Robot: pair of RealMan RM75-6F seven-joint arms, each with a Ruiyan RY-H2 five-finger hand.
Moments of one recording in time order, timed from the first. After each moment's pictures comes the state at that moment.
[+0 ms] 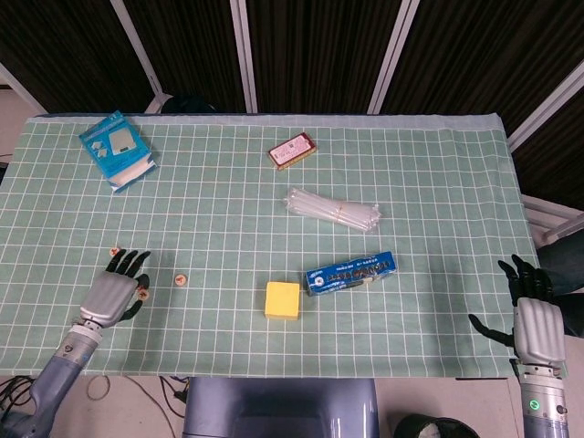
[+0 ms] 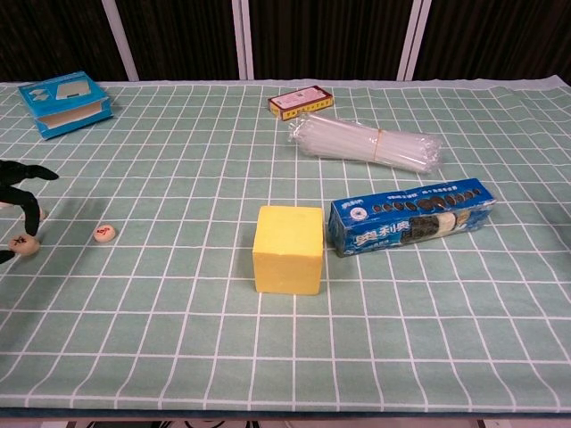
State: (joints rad) left arm -0.39 -1.35 0.00 -1.48 1.38 1.09 0.32; right arm 0.06 -1.25 0.14 -1.71 -1.36 1.52 -0.12
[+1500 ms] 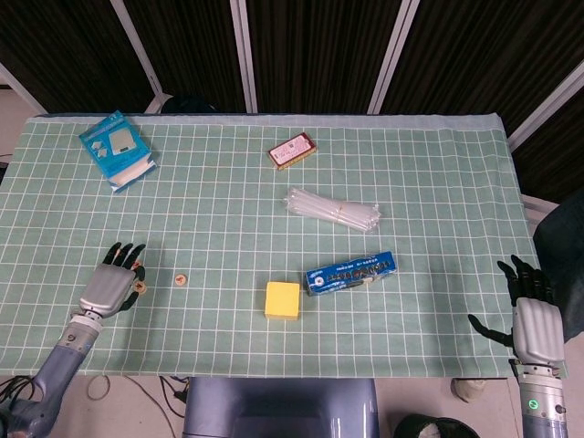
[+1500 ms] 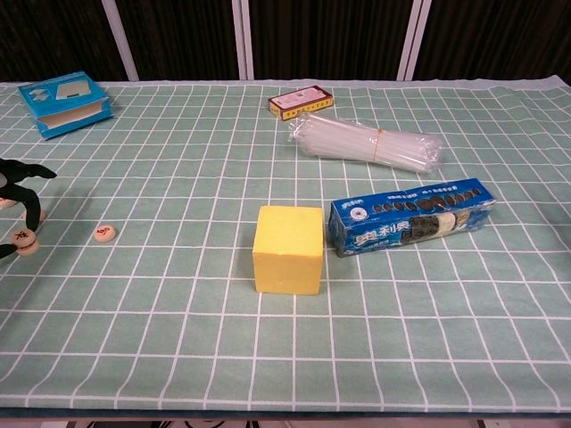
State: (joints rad) left arm -0.43 -1.41 -0.01 -1.37 1.33 1.06 0.35; right arm 0.06 -1.25 0.14 -1.72 -1.35 1.51 -0.13
